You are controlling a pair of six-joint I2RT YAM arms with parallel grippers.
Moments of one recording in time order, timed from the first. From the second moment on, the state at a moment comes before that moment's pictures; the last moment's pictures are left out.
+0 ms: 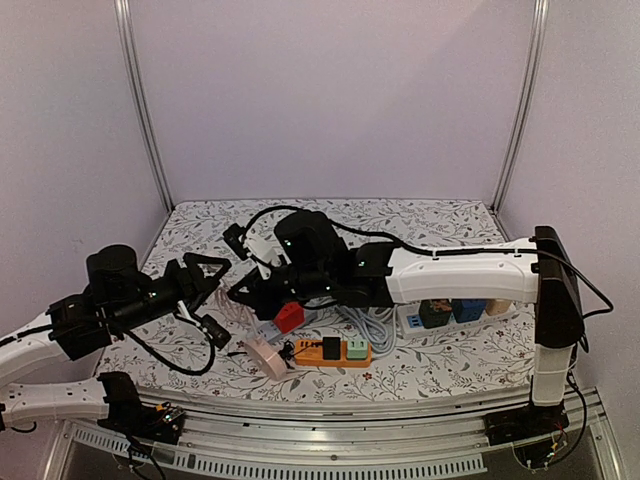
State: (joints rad) left arm -0.87 0.64 0.56 -0.18 -0.14 2.04; right arm 1.20 1.99 1.64 -0.06 -0.17 0.25
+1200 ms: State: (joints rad) left arm -0.78 0.84 1.07 -0.75 0.18 0.48; right arm 1.17 1.79 1.39 0.17 -0.35 0.09
